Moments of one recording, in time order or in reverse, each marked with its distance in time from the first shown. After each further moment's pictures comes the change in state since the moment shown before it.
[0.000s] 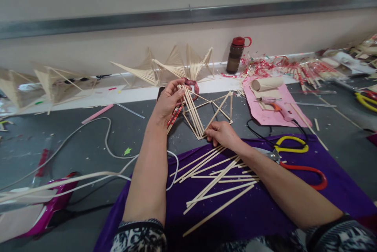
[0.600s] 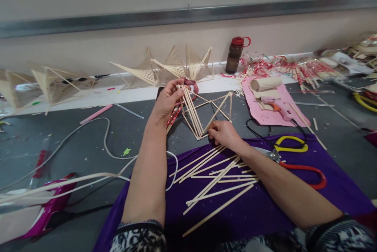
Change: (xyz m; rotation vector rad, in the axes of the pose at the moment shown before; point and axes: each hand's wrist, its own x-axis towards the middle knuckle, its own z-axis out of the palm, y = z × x) left_hand 0.000 0.001 -0.001 0.021 -0.027 -0.009; right_hand -0.002 -0.001 -0.004 -0.250 0.120 0.006
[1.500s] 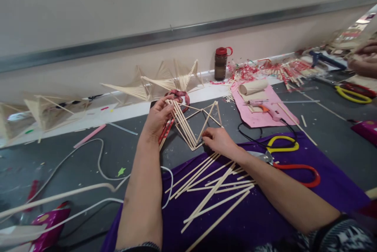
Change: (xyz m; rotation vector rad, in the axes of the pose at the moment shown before) left_hand -0.001 0.007 0.004 0.025 0.088 -0.103; right_hand 0.002 0.004 -0.006 -0.208 0.087 -0.101
